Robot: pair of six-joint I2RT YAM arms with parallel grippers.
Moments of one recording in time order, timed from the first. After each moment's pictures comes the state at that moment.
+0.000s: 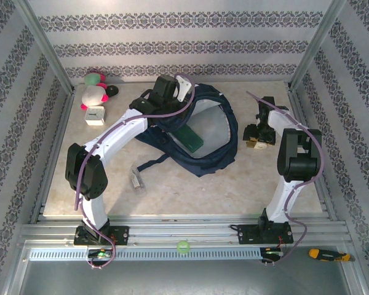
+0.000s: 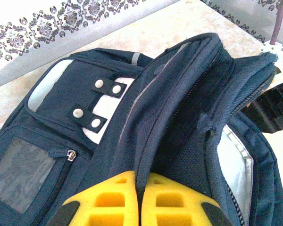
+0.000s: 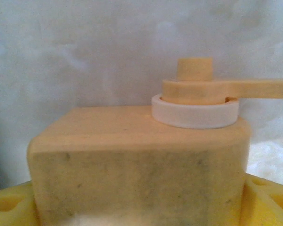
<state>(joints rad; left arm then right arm) -0.54 1.84 1.71 -0.48 0.11 -0.02 -0.08 1.93 1.36 -0.81 0.01 0.16</state>
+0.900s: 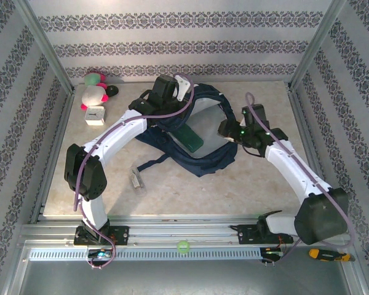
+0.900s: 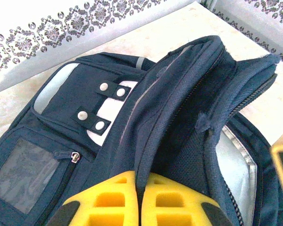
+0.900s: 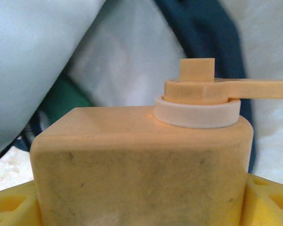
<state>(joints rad) -0.54 1.82 1.70 -0.45 0.09 -0.03 0.28 1.32 1.02 -0.53 -0.15 0.68</state>
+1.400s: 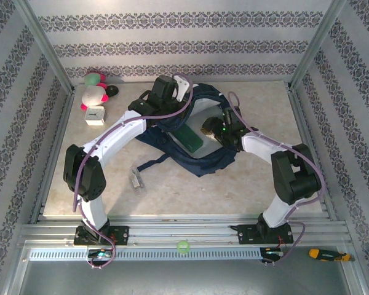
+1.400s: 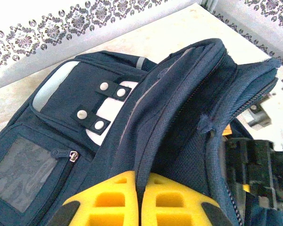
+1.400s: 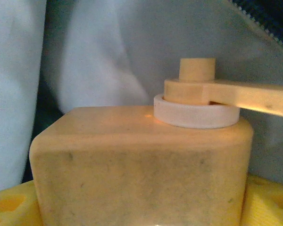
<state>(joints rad) -0.54 1.81 1.68 -0.44 0.09 -0.05 0.33 1.71 1.00 -0.07 -0.19 1.01</state>
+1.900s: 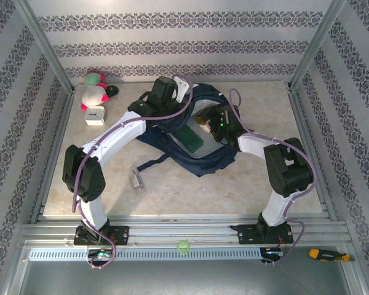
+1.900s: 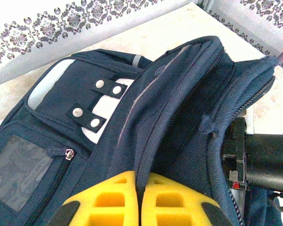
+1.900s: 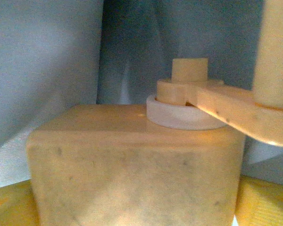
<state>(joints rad) -0.54 1.80 1.65 -0.43 0.11 -0.05 0.33 1.78 0.98 0.22 -0.23 1.19</state>
